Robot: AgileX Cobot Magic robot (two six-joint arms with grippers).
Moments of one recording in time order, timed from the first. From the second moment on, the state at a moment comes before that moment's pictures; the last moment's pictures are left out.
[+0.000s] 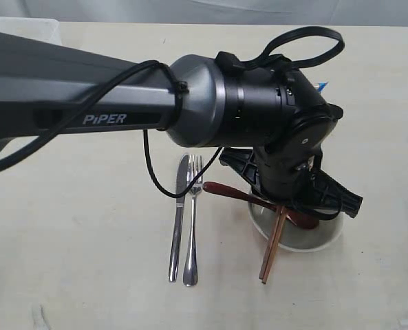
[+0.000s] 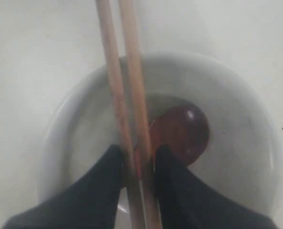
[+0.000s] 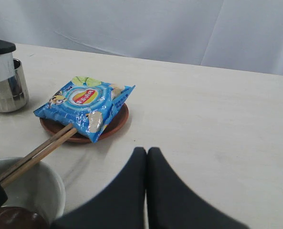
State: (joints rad) left arm -1.14 2.10 -1.58 0.07 0.79 -0.64; right arm 0.09 0.00 0.00 0.01 0.33 -0.08
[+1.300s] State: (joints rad) left arm -1.14 1.95 -1.58 0.17 0.81 -0.62; right arm 0.09 0.00 0.00 0.01 0.33 -0.08
